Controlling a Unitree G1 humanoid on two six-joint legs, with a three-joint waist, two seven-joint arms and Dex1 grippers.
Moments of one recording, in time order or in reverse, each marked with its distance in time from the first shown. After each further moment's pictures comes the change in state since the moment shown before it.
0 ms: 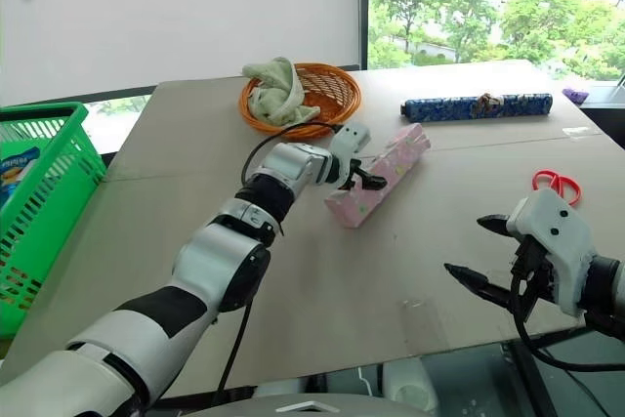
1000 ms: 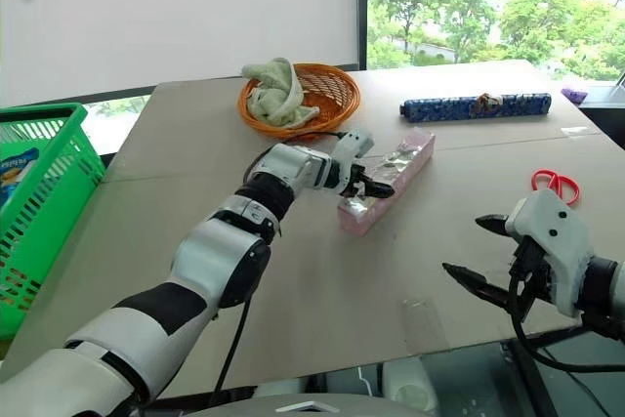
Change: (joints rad) left arm -0.007 0.005 -0.034 0.079 0.002 -0.041 -0.149; right arm 0.002 0.014 0.009 -0.007 -0.003 -0.007 -0.008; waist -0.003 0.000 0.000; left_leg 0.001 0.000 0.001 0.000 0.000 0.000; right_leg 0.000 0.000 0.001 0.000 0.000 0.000
